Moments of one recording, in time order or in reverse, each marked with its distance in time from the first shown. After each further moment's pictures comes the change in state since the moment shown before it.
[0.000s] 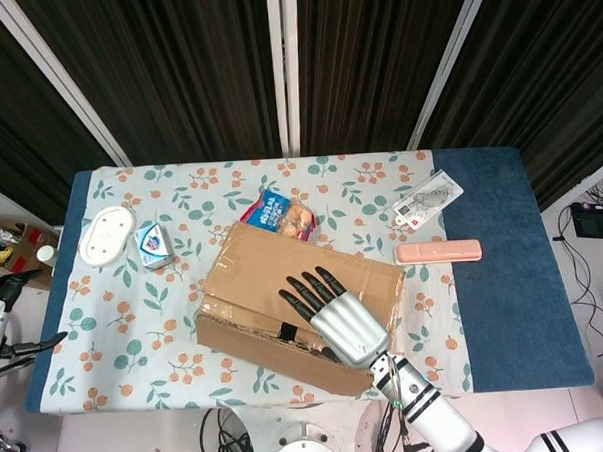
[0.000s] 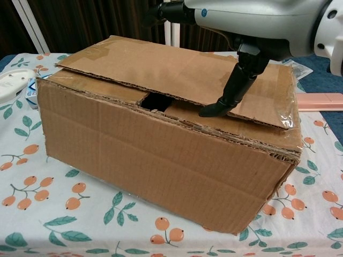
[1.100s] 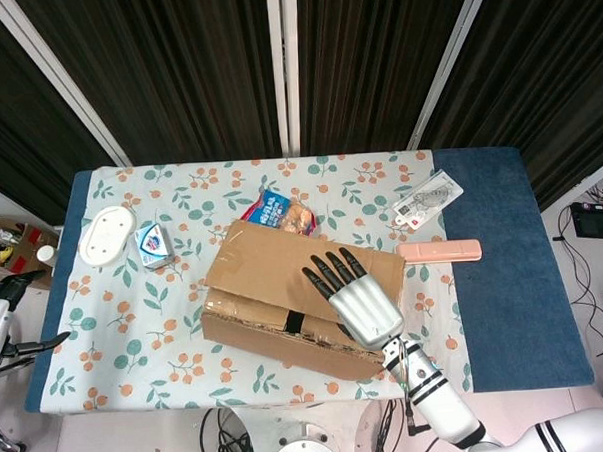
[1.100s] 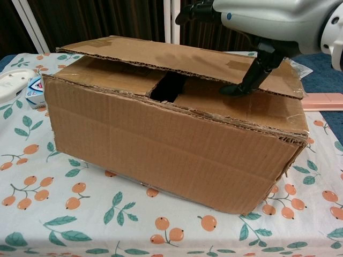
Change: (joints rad) left arm -0.005 -0.008 -0.006 0.013 -0.001 -0.029 -0.008; right arm 0.052 0.016 -0.047 0.075 0.016 0.125 0.020
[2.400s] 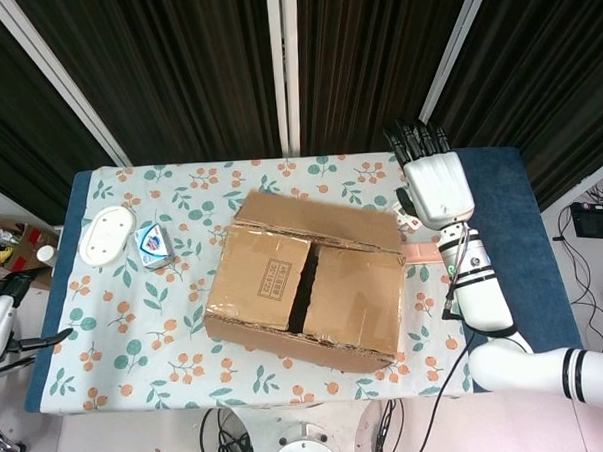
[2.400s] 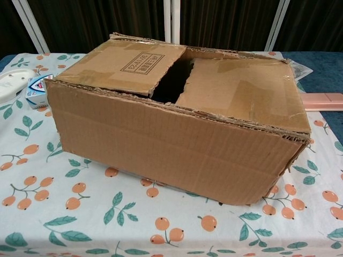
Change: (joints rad) left arm -0.015 -0.021 -0.009 0.025 -0.002 -0.015 0.011; right arm 0.082 0.224 0.238 0.427 0.110 -0.115 0.377
